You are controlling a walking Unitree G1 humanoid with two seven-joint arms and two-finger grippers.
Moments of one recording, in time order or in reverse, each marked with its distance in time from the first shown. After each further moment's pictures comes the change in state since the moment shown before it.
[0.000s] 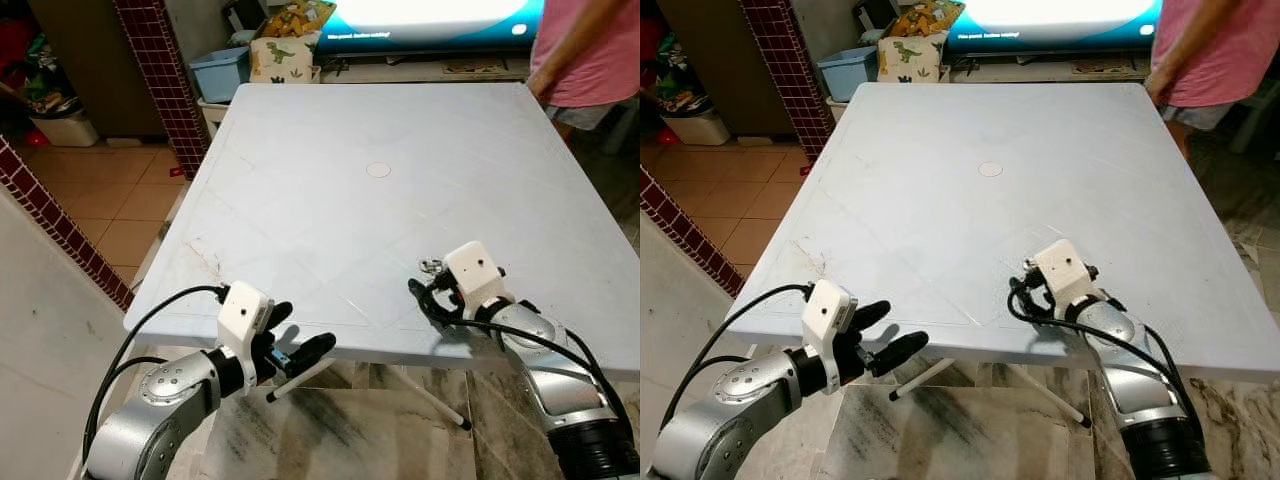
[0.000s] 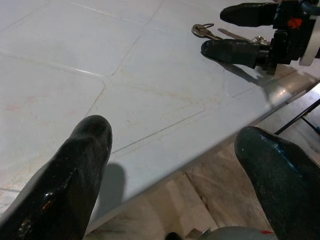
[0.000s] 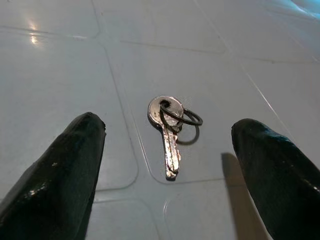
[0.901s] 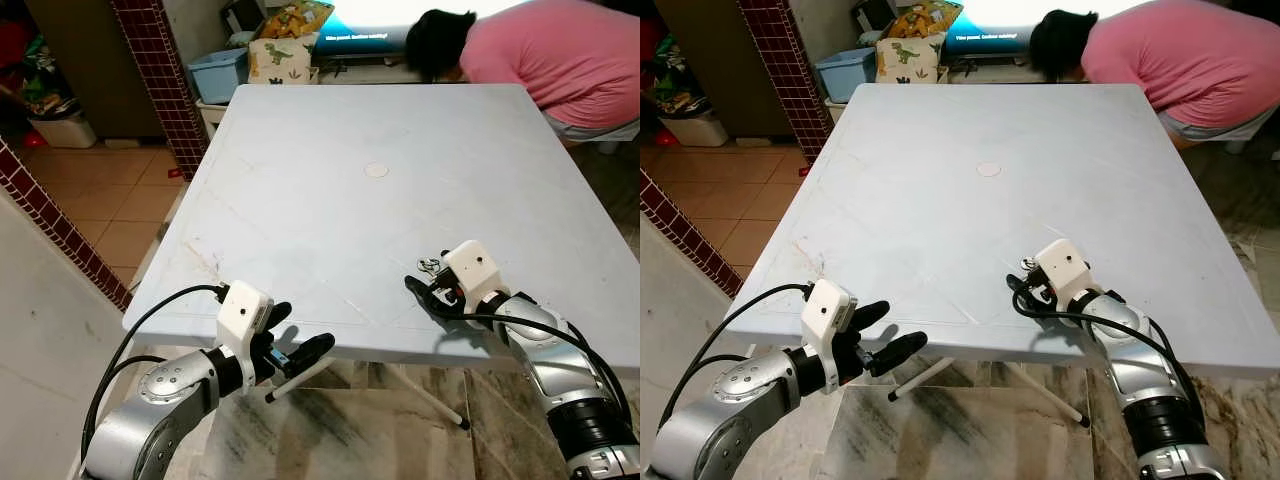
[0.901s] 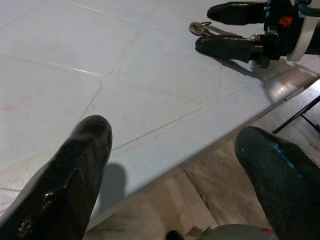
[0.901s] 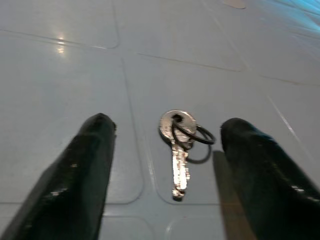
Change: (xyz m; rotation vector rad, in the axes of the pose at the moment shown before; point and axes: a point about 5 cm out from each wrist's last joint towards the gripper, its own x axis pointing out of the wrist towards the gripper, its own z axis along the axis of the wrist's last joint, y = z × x) left arm -0.001 0.001 0.000 0.003 0.008 0.000; right arm 0.013 -0.006 -0.004 -0.038 -0.072 0.115
